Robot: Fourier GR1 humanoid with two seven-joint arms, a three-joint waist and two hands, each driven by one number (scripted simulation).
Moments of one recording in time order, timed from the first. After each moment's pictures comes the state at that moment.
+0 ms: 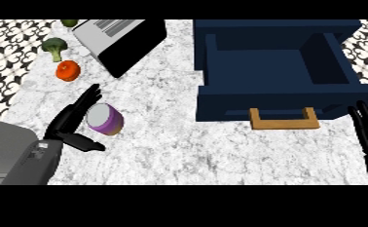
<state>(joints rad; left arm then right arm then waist) -0.47 0.34 0.18 -0.39 -0.20 -0.43 -0.74 0.23 -0.03 -0.23 -2.11 -0.06 0.20 0.08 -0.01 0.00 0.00</state>
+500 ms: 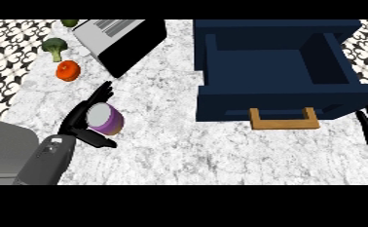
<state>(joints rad) -0.51 0.29 0.17 -0.35 -0.20 -0.40 -0.74 0.26 -0.03 -0.26 -2.14 -0.09 0.22 0.09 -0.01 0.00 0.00</state>
